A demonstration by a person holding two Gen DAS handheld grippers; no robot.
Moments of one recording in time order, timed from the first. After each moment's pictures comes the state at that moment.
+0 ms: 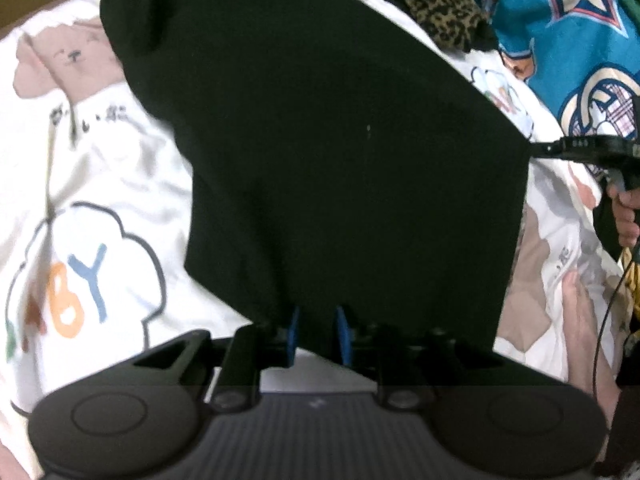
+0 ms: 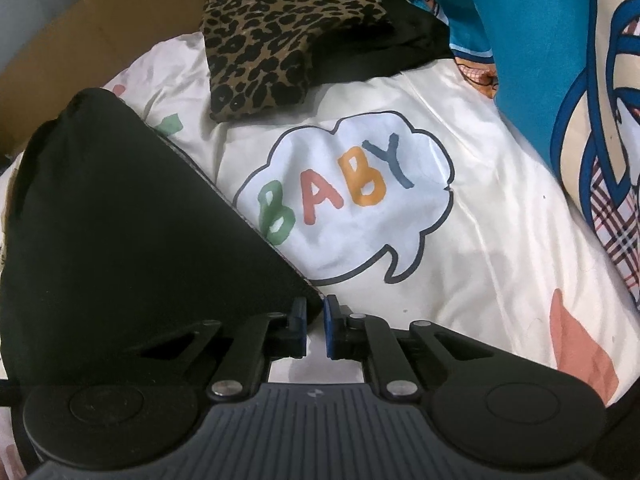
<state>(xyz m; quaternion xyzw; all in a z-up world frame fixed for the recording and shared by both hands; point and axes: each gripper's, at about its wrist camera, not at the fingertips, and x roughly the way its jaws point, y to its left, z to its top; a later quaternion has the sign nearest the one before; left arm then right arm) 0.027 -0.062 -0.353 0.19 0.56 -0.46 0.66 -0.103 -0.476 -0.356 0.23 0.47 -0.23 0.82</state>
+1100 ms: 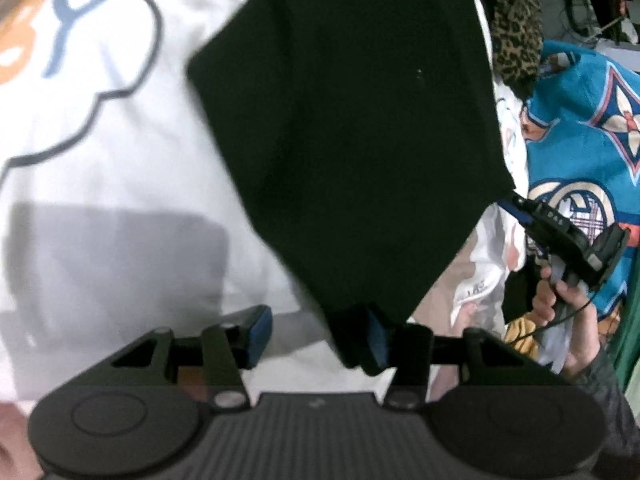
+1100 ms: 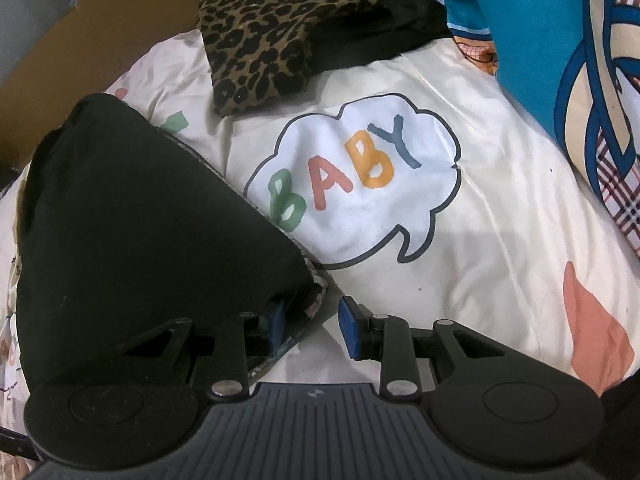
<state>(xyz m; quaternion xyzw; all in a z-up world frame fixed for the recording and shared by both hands) 0.040 -0.029 -0.397 -0.05 0.76 -0.39 0.51 -0.106 -0.475 -0.355 0.27 0.47 -0.22 0.81</state>
